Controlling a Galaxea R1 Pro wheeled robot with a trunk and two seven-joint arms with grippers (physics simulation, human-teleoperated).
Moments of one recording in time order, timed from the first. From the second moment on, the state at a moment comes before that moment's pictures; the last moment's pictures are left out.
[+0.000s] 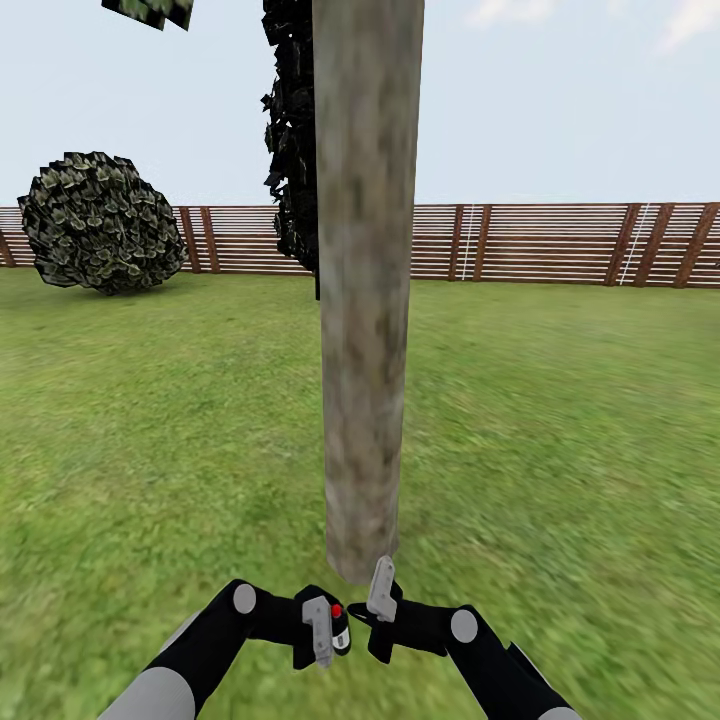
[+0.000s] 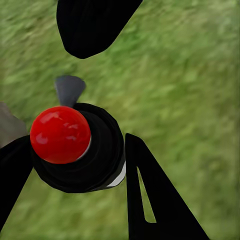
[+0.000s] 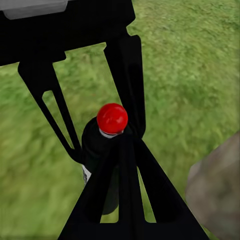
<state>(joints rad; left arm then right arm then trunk) -0.54 -0.05 -0.13 -0.62 -0.77 -0.24 -0.95 -0.45 0.06 0.30 -0.71 0.45 -0.29 0.71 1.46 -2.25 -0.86</state>
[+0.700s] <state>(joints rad) -0.54 -0.06 -0.13 -0.62 -0.76 -0.24 -0.95 -0.45 0.06 0.30 -0.71 0.45 -0.29 0.71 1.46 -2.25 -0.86</state>
